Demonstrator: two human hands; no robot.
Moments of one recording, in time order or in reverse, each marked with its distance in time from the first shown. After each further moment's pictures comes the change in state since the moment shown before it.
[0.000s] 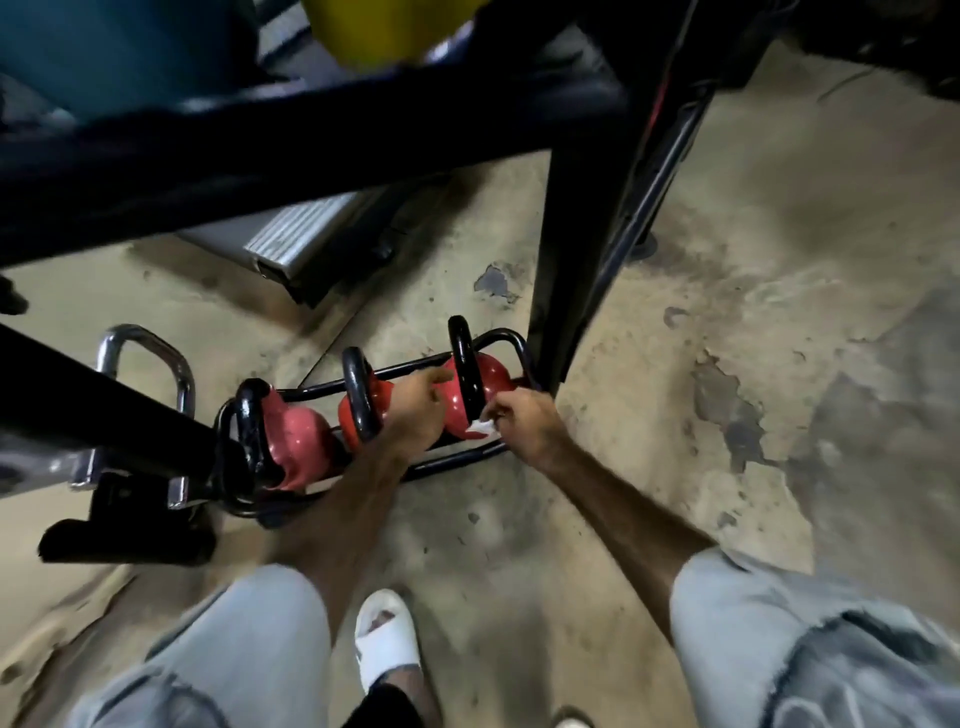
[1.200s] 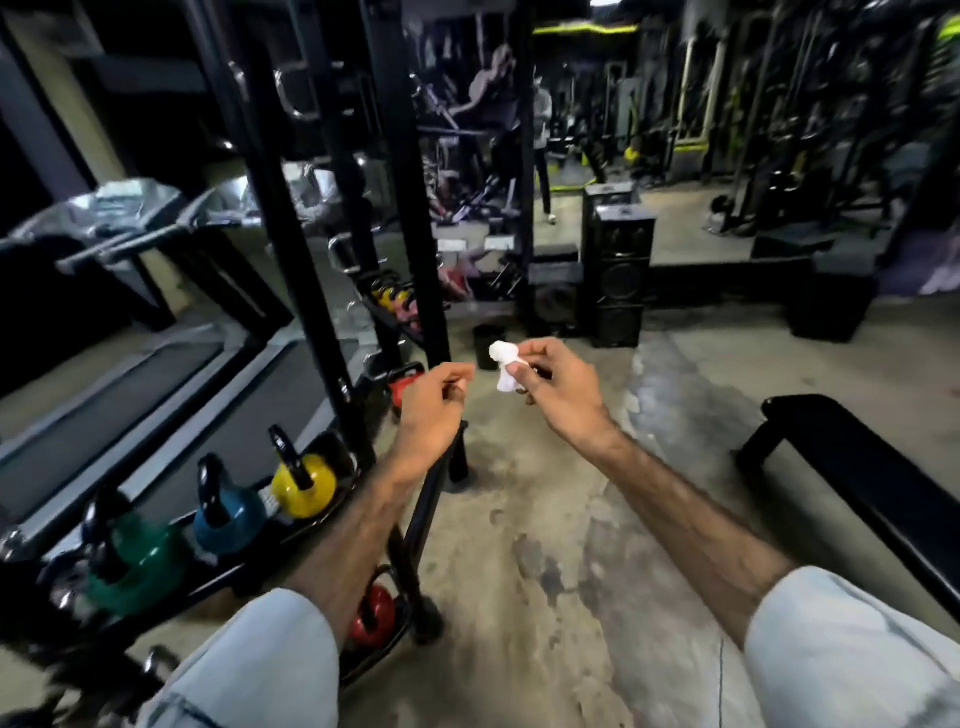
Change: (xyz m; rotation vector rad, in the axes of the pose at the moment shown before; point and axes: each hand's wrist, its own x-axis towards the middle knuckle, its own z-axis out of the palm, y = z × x) left_hand -0.460 0.610 -0.206 -0.213 0.029 0.807; right_hand -0.520 -0.261 -0.615 0.600 0.845 -0.173
